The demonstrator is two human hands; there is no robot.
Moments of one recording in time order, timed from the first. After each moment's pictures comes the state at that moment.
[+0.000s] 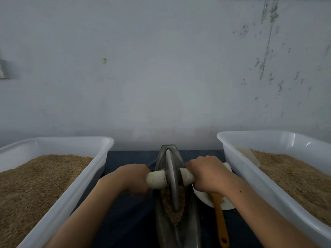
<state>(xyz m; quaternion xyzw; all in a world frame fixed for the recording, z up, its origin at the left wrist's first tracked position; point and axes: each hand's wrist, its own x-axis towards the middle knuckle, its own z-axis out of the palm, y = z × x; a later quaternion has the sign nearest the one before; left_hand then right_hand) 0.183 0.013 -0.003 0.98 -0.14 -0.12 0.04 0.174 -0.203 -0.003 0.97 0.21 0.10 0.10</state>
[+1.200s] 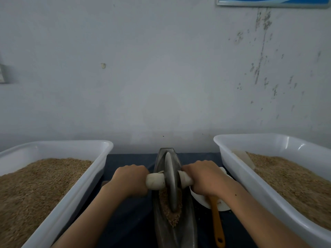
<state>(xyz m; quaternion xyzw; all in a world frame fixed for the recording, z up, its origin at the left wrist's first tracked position) 0.178 0.011 -0.009 0.99 -0.12 0.03 -0.05 0.173 -0.210 -0.011 0.97 0.23 0.12 0.05</state>
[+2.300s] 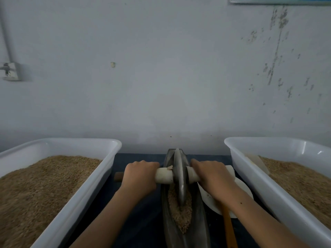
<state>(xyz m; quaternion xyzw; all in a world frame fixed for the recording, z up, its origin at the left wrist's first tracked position) 0.186 0.011 -0.024 0.97 -0.12 0.21 -0.03 0.183 -0.200 -0.019 0.96 0.18 0.20 0.05</state>
